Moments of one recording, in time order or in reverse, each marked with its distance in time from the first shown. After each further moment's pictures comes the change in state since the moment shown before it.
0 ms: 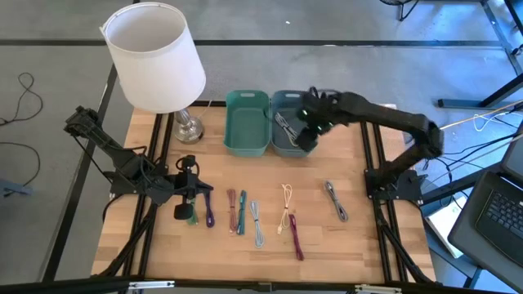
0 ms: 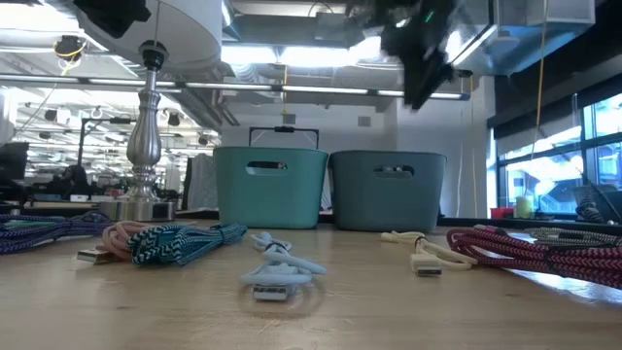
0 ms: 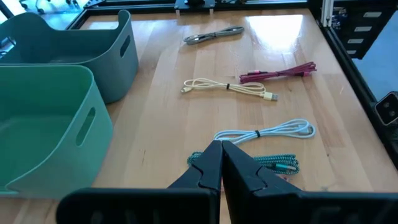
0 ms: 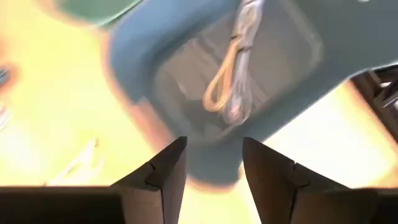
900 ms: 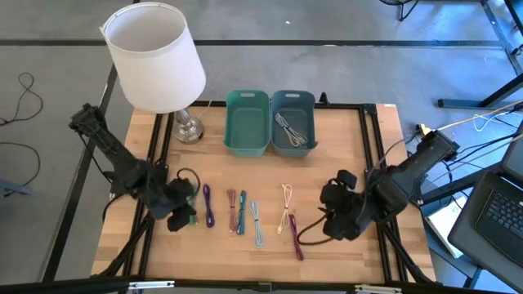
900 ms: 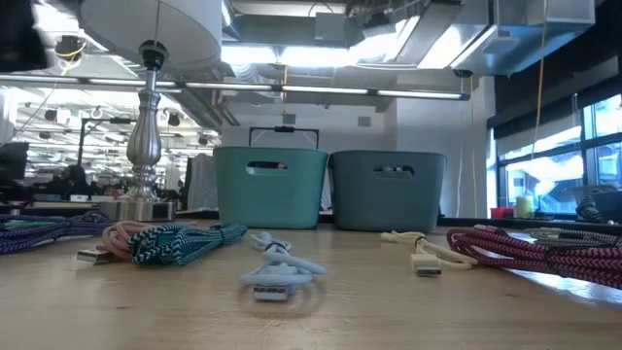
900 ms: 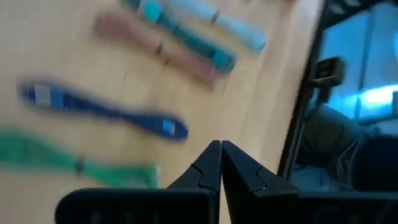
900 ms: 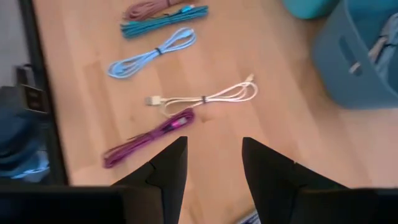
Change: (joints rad) left arm -0.141 0.080 0.001 -0.204 0.332 -0.900; right arm 0.970 -0.068 -0.003 -0.067 0.346 0.614
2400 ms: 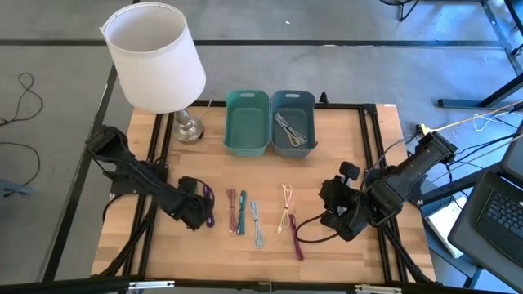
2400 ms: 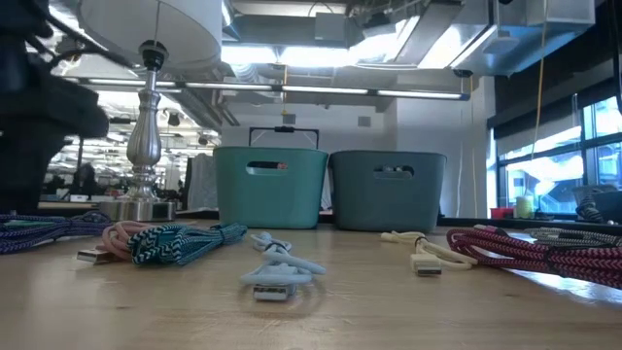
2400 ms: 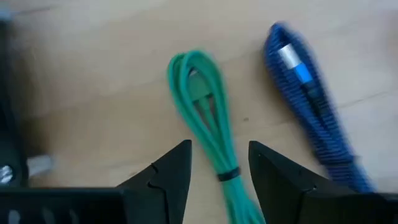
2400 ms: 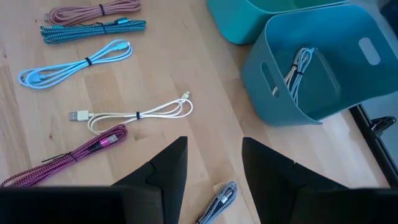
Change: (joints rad) left arm 0.136 0.538 -0.001 -0.236 0.002 -0.681; right arm 0.002 0.031 0.000 -0.140 0.205 0.000
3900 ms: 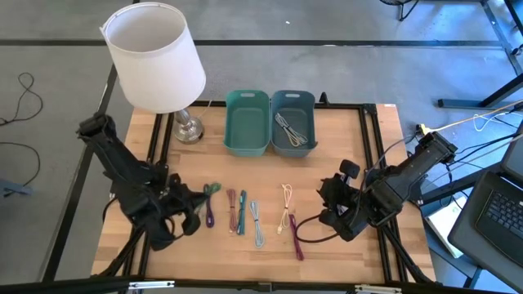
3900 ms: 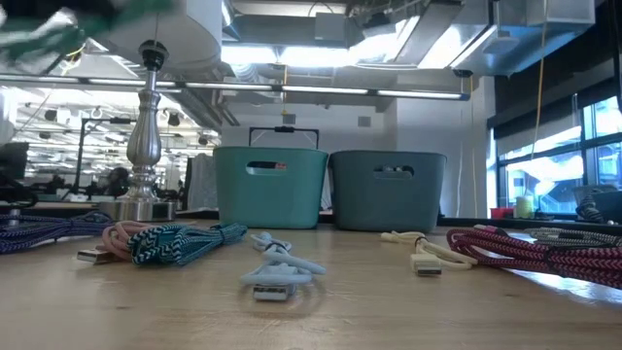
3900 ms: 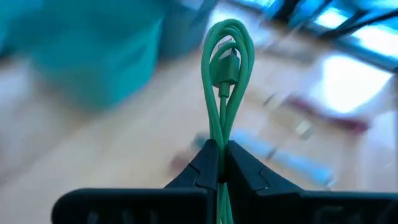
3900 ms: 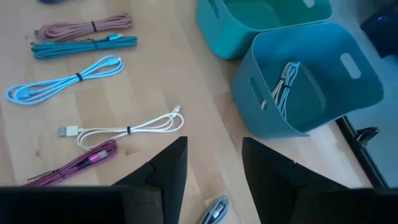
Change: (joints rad) left arm -0.300 -0.238 0.200 0.043 -0.810 0.571; right arm 0.000 0.000 0.000 0.004 0.078 -0.003
